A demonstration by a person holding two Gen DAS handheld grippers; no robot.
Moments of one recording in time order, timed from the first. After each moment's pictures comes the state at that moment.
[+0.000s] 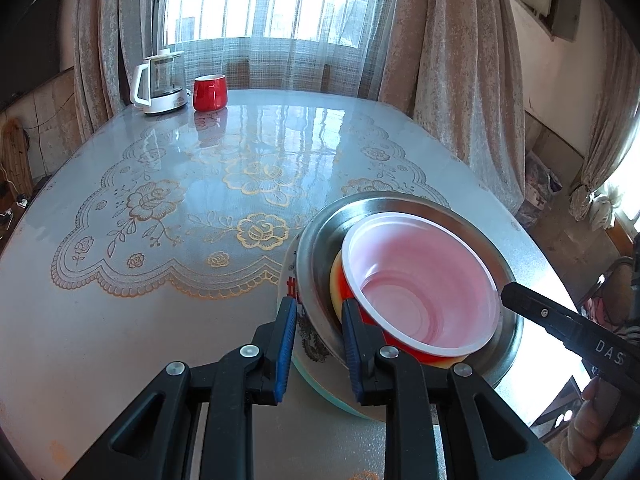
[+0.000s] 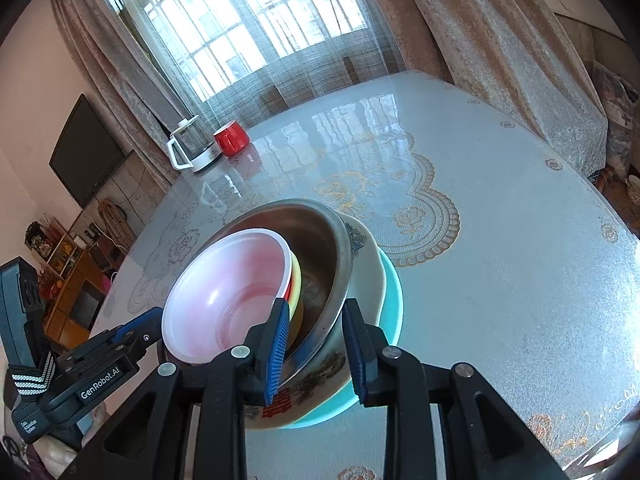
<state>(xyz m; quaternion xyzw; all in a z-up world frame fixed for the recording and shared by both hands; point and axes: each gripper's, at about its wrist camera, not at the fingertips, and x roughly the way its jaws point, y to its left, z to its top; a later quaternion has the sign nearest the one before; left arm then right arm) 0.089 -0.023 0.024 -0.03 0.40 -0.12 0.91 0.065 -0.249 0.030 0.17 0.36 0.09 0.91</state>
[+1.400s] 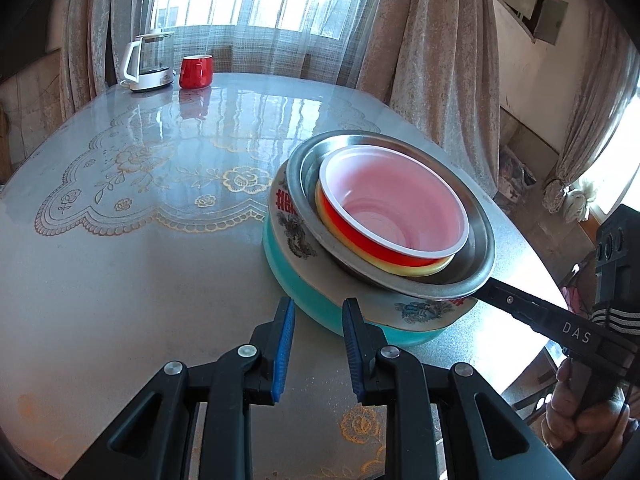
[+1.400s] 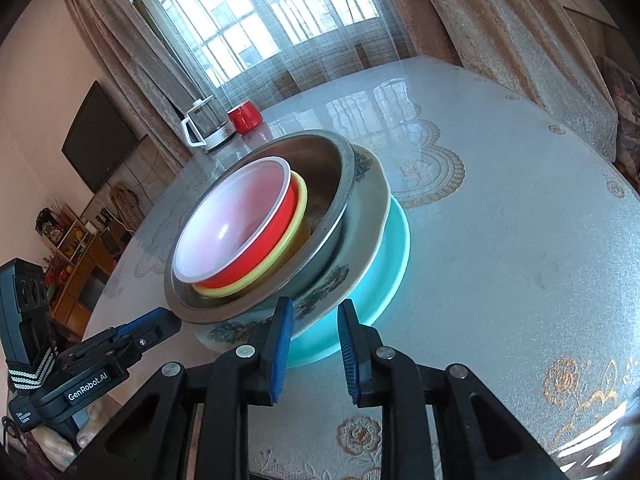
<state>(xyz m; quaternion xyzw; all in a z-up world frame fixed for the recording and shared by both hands) 0.047 -0.011 -0.004 -0.05 0.40 -0.17 0.90 0.038 -0.243 -0.002 0.16 0.37 0.12 0.90</state>
